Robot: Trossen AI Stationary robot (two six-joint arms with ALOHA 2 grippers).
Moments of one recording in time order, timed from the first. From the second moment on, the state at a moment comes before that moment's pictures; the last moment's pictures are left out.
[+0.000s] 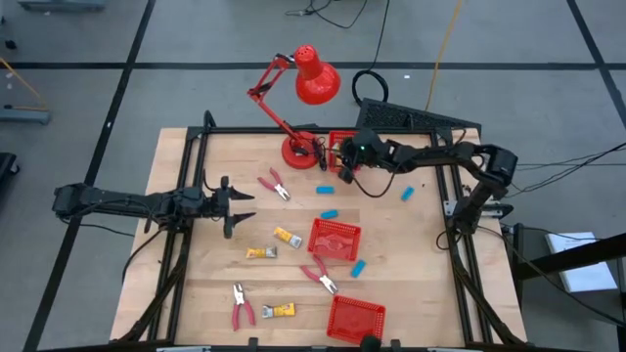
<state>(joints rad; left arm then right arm) 0.01 0.43 0.01 0.15 -0.13 0.04 -0.49 1.69 0.90 0.16 0.08 -0.16</state>
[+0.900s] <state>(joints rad) 0.01 0.43 0.01 0.15 -0.13 0.04 -0.54 1.69 0.92 0.06 0.08 -0.09</state>
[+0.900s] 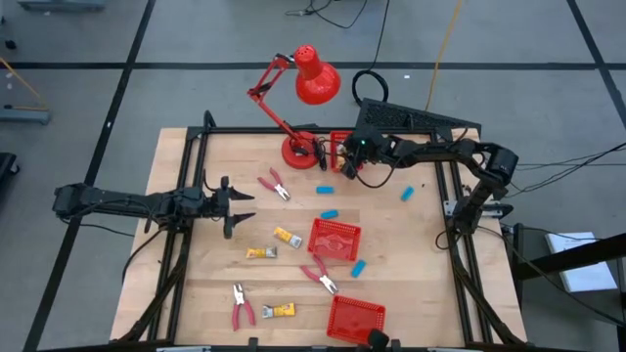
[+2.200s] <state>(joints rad) -0.26 0.75 0.23 -0.05 -0.12 -0.21 0.25 1.62 0.92 -0.17 0.48 0.05</state>
